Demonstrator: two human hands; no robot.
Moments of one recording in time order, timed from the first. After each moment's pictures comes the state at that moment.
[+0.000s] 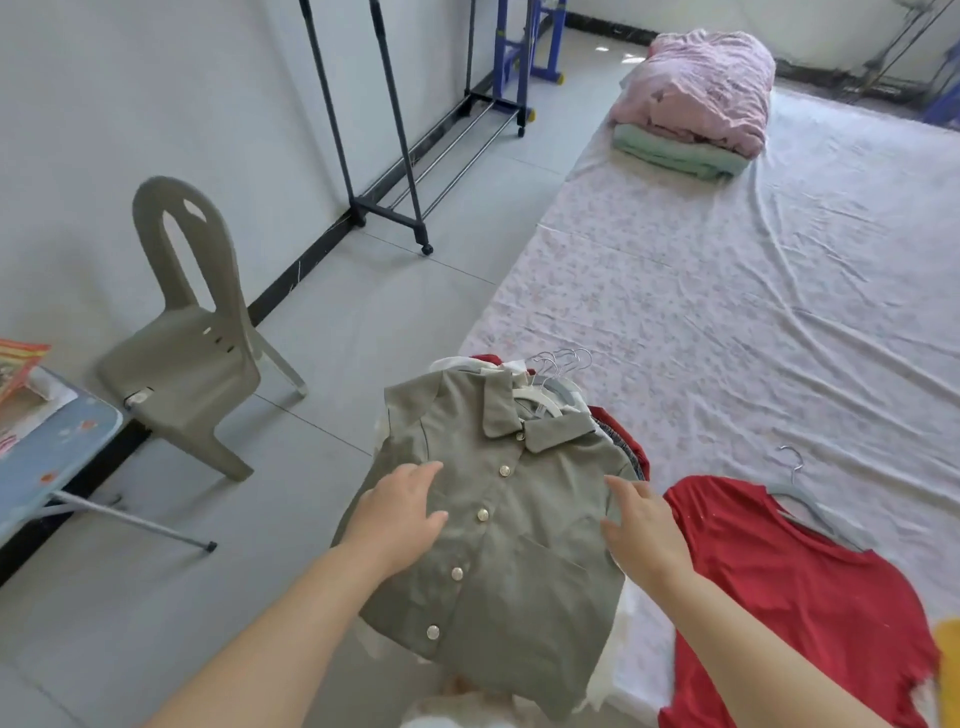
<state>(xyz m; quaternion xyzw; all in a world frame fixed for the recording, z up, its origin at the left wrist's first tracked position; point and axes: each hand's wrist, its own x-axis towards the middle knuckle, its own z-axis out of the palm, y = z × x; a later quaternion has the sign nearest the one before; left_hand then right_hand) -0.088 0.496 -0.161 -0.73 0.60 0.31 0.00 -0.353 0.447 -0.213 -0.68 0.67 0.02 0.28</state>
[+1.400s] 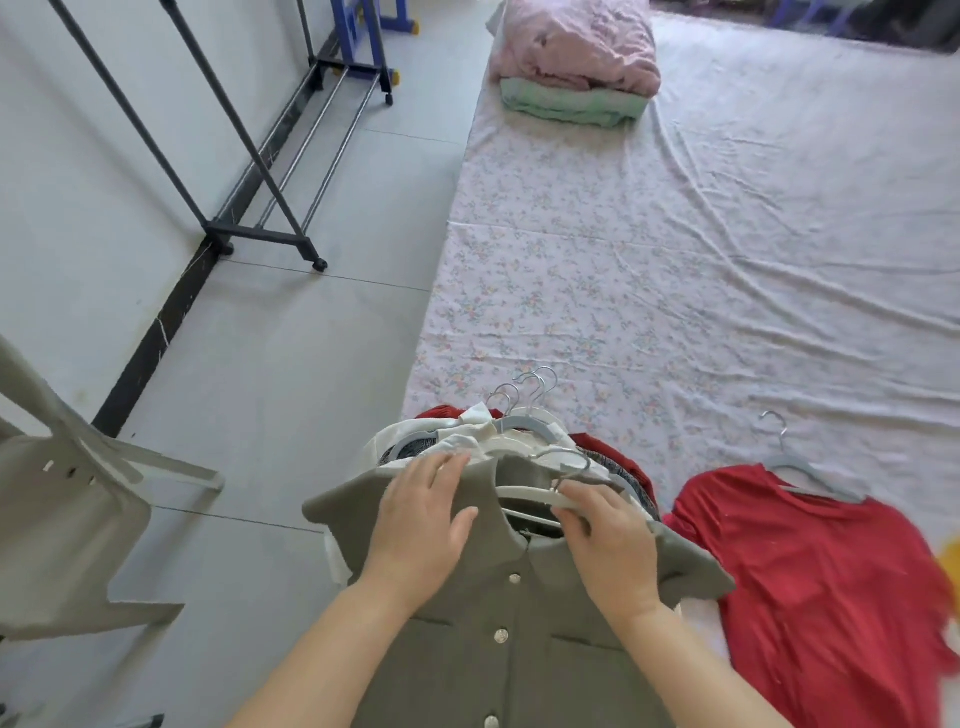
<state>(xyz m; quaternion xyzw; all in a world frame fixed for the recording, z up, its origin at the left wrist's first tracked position) -0.064 0.315 -0.229 -0.60 0.75 0.25 -0.14 -0.263 0.347 -0.258 -0.64 0.69 -0.30 0.13</state>
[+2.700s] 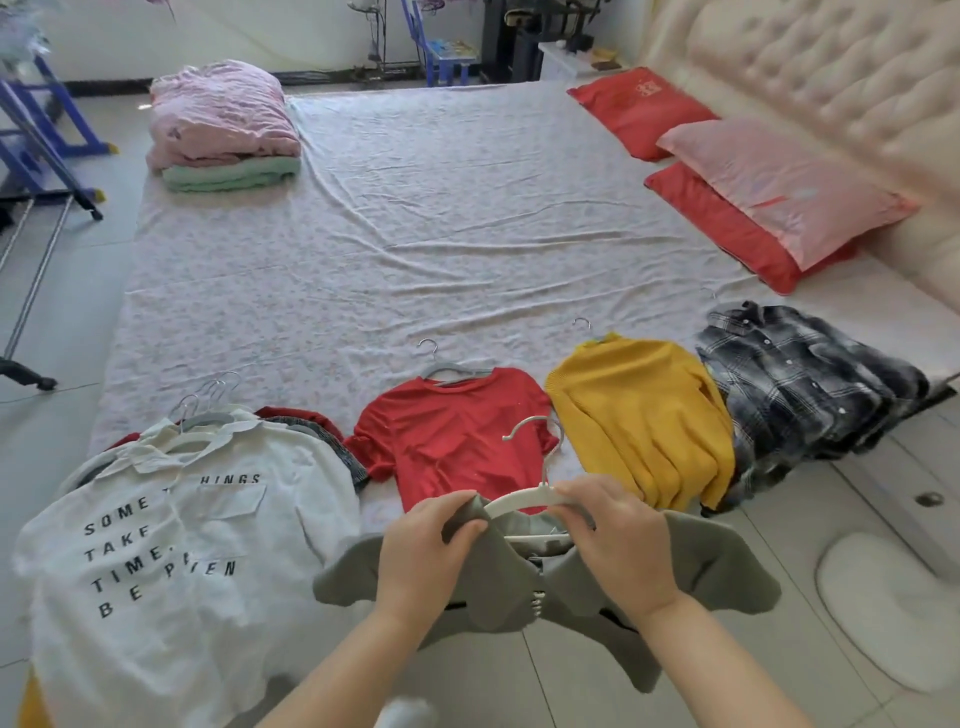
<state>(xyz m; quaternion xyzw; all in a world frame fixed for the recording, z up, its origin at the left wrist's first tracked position) -0.438 0.653 -0.130 -0.45 0.77 0.38 -0.25 -0.612 0.746 -0.128 -0.57 0.74 -0.33 -0.13</state>
